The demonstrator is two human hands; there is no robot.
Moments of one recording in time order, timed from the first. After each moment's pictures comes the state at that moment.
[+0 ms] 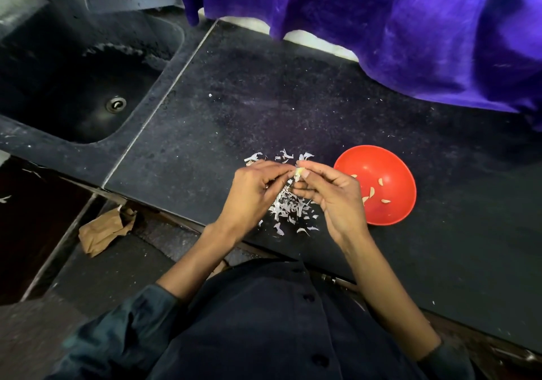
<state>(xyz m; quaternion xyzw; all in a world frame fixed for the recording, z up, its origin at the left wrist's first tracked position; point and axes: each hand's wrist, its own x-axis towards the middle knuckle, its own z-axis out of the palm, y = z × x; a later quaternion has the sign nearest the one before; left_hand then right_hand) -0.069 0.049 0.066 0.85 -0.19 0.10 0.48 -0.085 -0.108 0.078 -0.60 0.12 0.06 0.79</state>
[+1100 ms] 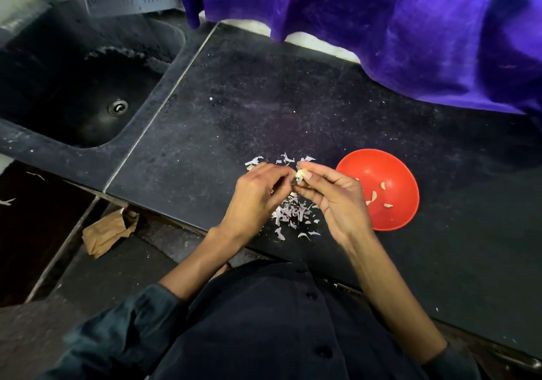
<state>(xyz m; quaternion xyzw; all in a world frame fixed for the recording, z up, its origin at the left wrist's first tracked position) -0.066 0.045 0.066 0.87 -0.21 0.15 0.42 -0.075 -0.111 0.077 -0.53 0.13 0.08 0.84</state>
